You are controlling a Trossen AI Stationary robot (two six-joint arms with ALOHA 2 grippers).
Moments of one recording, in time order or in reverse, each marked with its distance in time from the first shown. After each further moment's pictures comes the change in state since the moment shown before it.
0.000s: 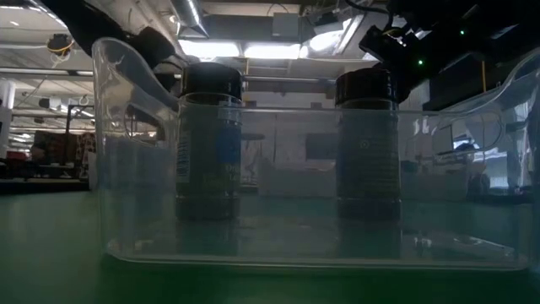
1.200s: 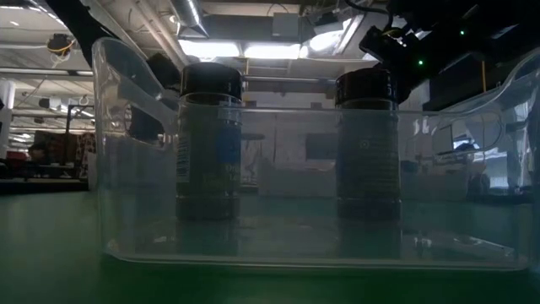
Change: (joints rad) left arm 0.018 0.161 -0.048 0.073 0.048 -0.023; right arm 0.000 0.000 0.000 -0.006 0.000 0.005
